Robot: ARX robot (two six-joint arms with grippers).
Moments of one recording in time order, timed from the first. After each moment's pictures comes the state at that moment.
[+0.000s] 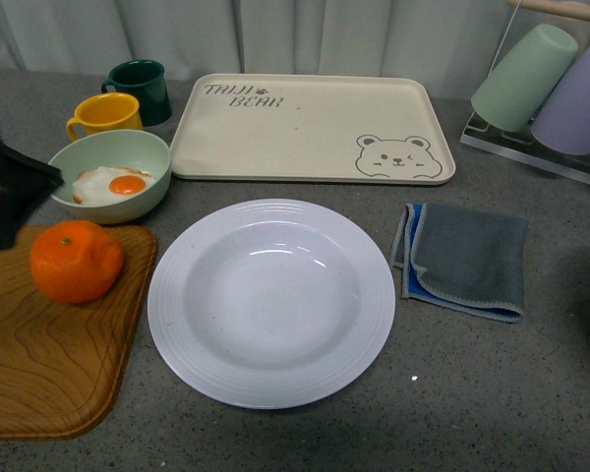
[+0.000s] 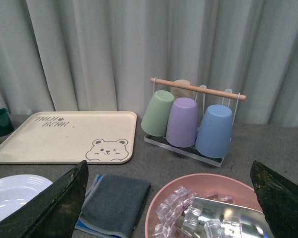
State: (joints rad) left arm -0.11 1.35 0.42 0.36 0.05 -0.10; right arm 0.00 0.00 0.00 0.00 0.00 0.00
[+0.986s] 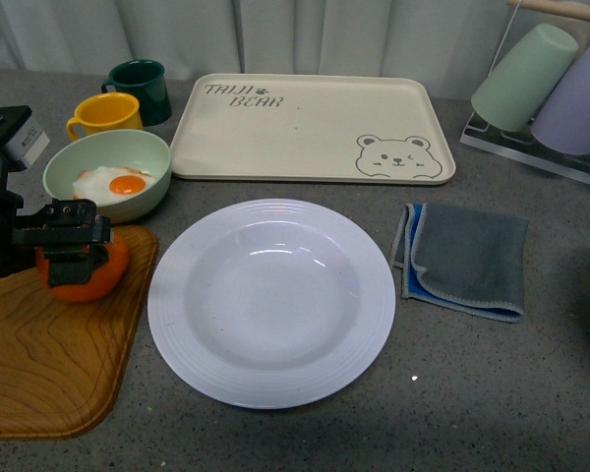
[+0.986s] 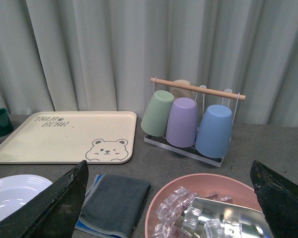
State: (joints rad) left arm -0.07 1.86 0.70 0.25 0.05 -0.08; right arm 0.00 0.00 0.00 0.00 0.00 0.00
